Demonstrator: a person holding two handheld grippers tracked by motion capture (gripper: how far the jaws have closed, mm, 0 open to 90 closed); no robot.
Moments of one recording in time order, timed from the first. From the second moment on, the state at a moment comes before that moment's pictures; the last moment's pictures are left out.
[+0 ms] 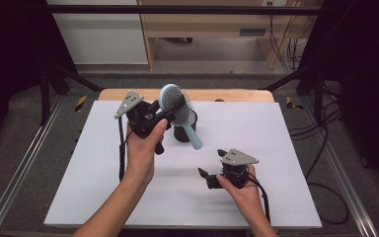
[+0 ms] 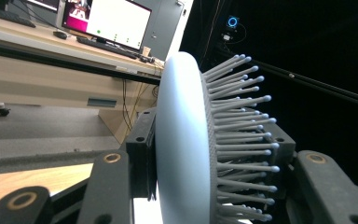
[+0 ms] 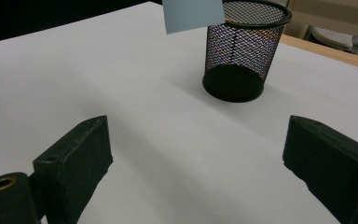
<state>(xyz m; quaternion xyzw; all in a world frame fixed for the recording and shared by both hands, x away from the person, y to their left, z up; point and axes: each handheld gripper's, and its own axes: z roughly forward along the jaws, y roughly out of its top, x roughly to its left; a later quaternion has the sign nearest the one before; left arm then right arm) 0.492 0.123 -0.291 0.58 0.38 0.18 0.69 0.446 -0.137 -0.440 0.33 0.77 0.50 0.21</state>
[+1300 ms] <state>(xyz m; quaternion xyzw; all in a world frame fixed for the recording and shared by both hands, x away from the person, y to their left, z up) 0.547 0.135 -0.283 0.57 0.39 0.21 0.69 0.433 -0.200 -0.445 0.40 0.71 0.49 0.30</state>
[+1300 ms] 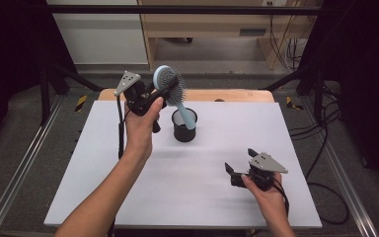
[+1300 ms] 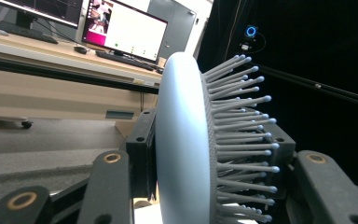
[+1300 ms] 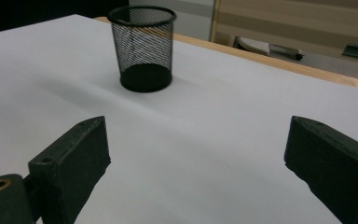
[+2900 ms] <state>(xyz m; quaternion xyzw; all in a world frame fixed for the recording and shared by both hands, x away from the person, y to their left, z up) 0.591 0.127 -0.307 0.56 0.42 0.26 0.66 0.424 -0.241 -0.456 0.43 0.68 0.50 0.33</state>
